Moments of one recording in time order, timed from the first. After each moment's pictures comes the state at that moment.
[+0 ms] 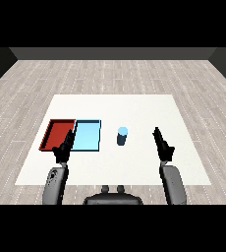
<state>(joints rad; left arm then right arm) 0.01 0.07 0.02 -1.57 -0.01 0.00 -0.01 -0.02 -0.11 -0.01 -1.59 0.03 0.00 -0.04</state>
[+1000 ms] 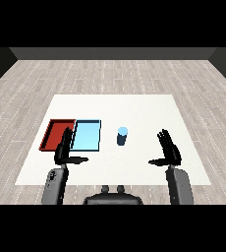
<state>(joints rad) 0.03 0.05 0.02 -1.63 0.02 -0.07 -0.32 0.03 -0.14 -0.13 -1.56 -0.26 0.31 -0.22</state>
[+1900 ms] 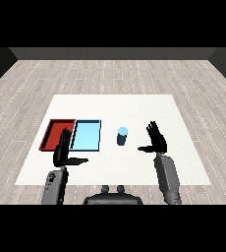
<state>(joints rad) 0.06 0.03 0.03 -1.67 0.04 -0.07 -0.34 -0.20 -0.06 -0.13 -1.33 -0.28 0.21 -0.15</state>
